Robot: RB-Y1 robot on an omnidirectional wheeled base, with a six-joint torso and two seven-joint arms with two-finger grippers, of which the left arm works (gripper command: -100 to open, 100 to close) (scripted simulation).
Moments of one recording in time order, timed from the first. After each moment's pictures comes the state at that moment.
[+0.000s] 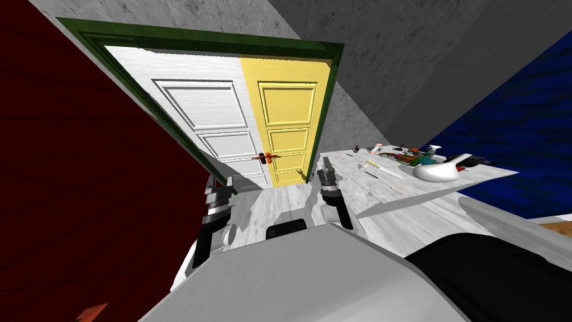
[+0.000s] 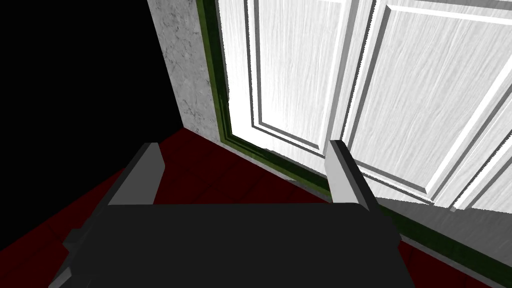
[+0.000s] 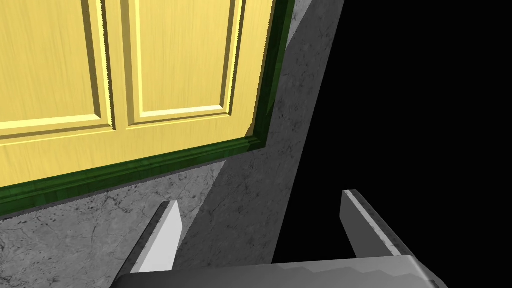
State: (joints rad) arm 0.43 0.12 0.07 -2.06 0.06 -0.54 0.17
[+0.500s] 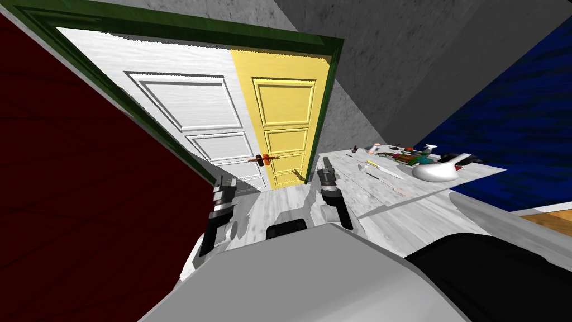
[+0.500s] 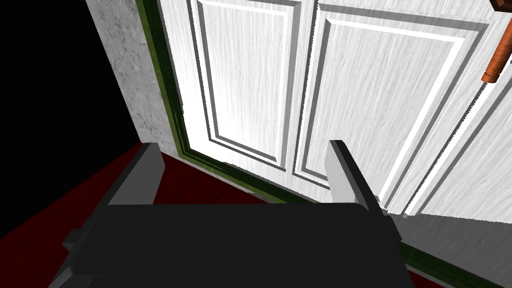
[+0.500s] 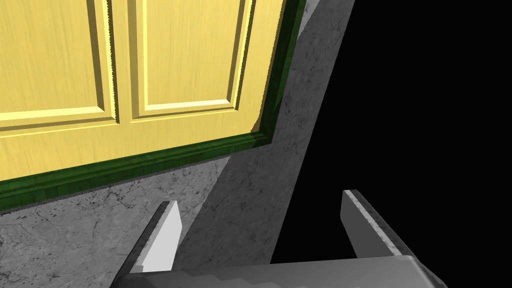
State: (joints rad) arm 0.36 0.15 0.08 -1.92 0.07 -0.51 0.19
